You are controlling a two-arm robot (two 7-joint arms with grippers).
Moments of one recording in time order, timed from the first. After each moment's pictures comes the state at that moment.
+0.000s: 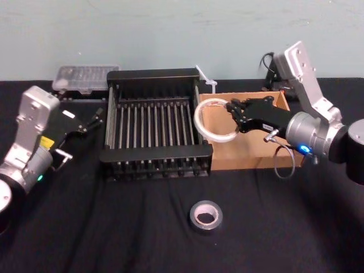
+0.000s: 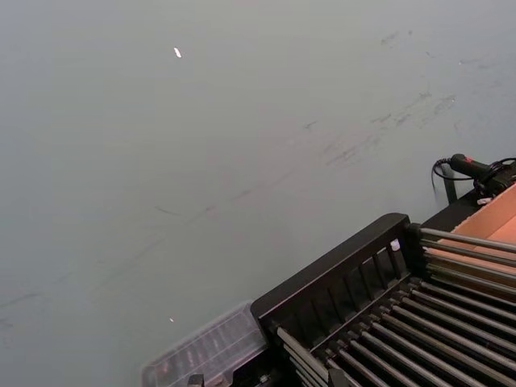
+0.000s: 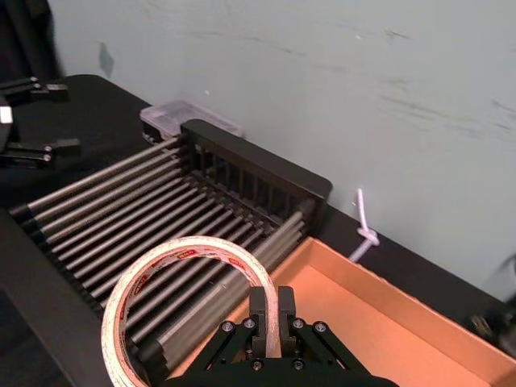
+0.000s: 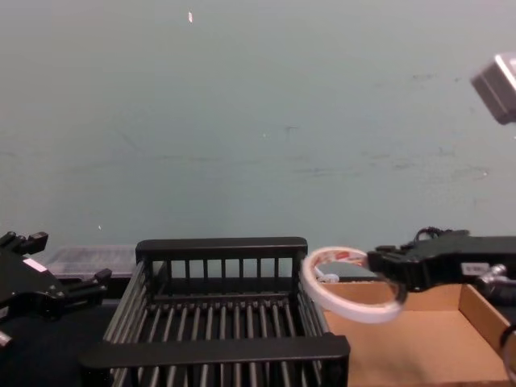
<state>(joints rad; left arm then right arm) -0.20 0.60 0.45 -1.41 -0.25 -0.12 0.03 0.37 0.42 -0.42 -1.45 0.31 0.31 0.42</state>
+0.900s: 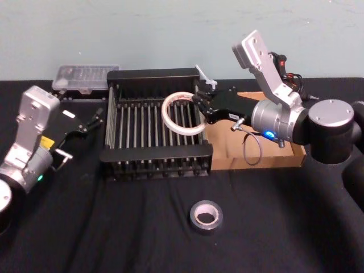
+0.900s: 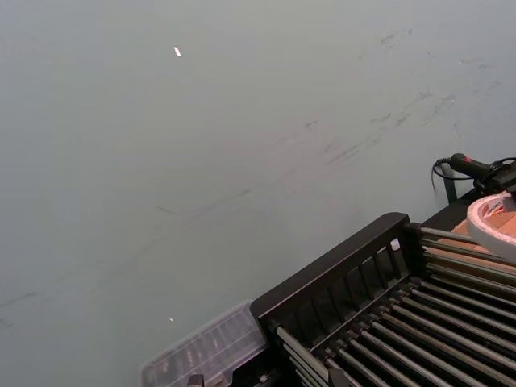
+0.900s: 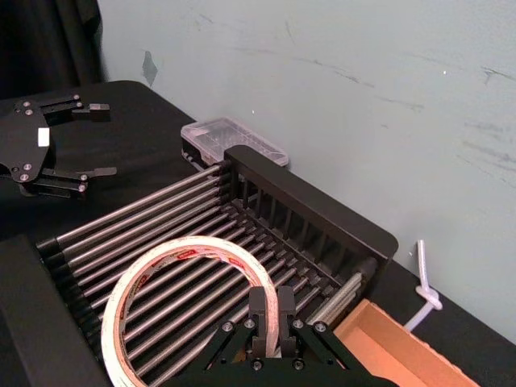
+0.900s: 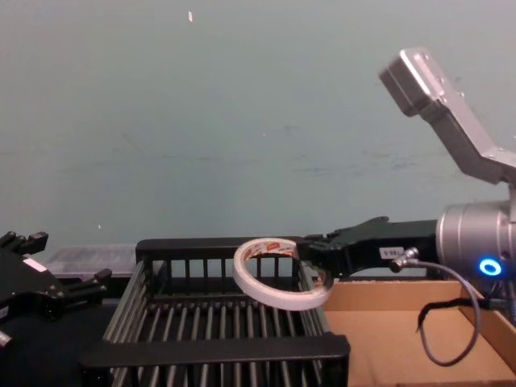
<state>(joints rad) -0.20 0.60 0.45 -1.41 -0.25 -0.12 0.03 0.53 0.32 -0.53 -1.28 0.27 0.27 0.48</state>
